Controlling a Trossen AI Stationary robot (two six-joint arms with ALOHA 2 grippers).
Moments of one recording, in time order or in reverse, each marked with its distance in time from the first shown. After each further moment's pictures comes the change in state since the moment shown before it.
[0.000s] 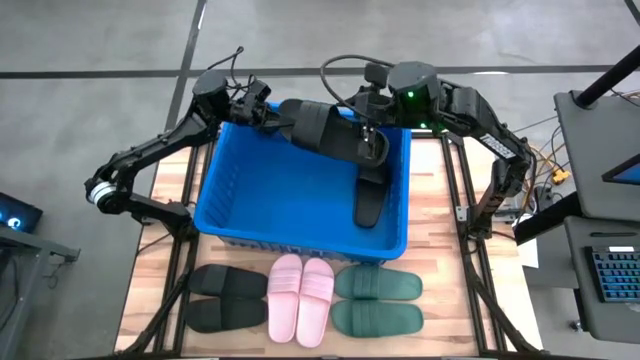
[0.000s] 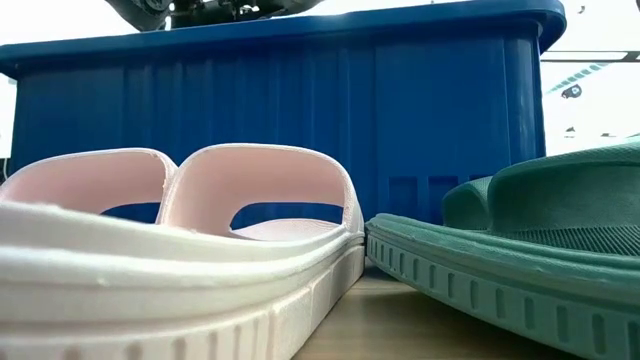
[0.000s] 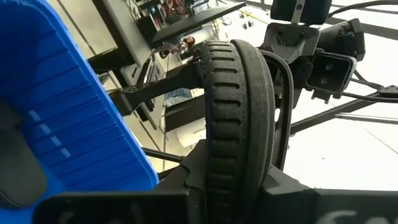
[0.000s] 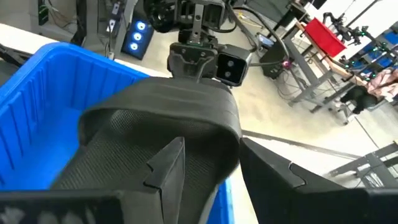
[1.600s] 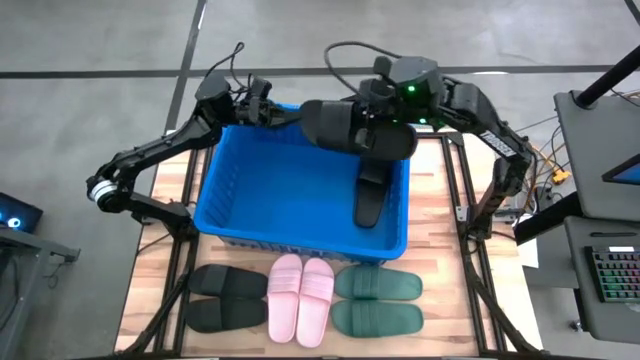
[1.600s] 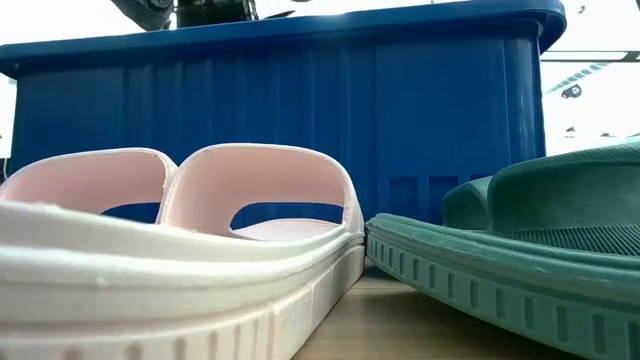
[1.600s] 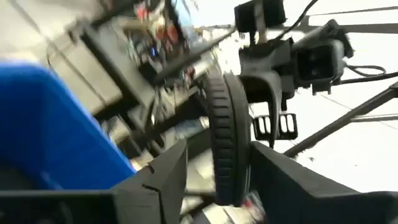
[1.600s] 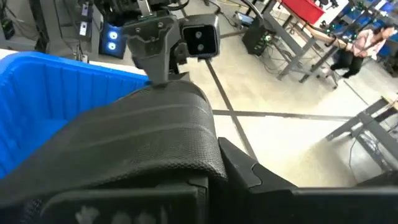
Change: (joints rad) left arm -0.047 0.015 0.001 0.094 -0.191 0.138; right arm -0.029 -0.019 -0.012 -0.007 0.061 0.148
